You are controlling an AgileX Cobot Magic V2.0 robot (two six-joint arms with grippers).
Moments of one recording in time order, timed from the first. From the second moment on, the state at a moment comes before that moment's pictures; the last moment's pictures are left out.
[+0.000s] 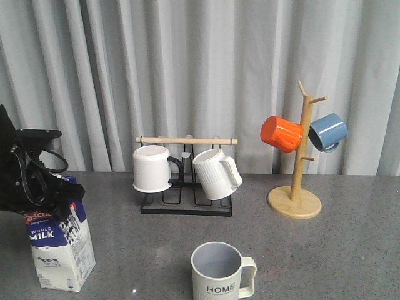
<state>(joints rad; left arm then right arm) -0.08 1.82 -1.80 -0.04 1.21 0.03 0.38 0.64 -0.42 0.28 0.60 -0.38</state>
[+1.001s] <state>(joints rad) -0.16 1.68 -1.80 -0.46 1.25 0.21 0.38 0.64 -0.42 0.28 0.60 -0.38</state>
